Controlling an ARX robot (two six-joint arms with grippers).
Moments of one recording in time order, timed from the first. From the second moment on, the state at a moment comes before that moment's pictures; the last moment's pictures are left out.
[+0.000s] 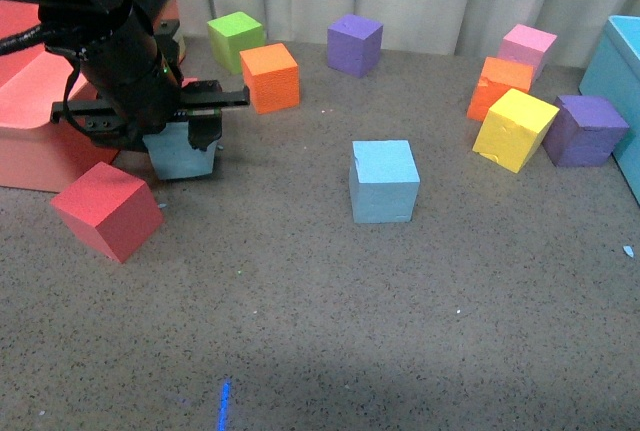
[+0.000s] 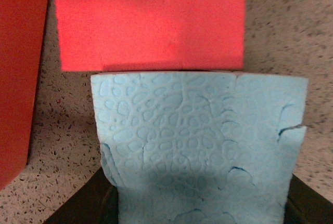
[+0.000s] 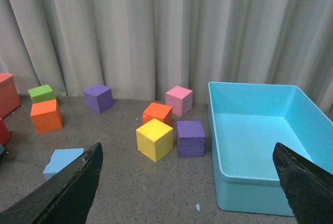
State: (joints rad) left arm -0.21 2.26 1.47 -0.29 -0.14 -0.28; right arm 0.00 0.00 0.00 0.00 0.00 0.00
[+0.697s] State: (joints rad) left arm -0.57 2.21 1.65 -0.49 -0.28 -0.49; right arm 0.00 0.00 0.00 0.00 0.00 0.00
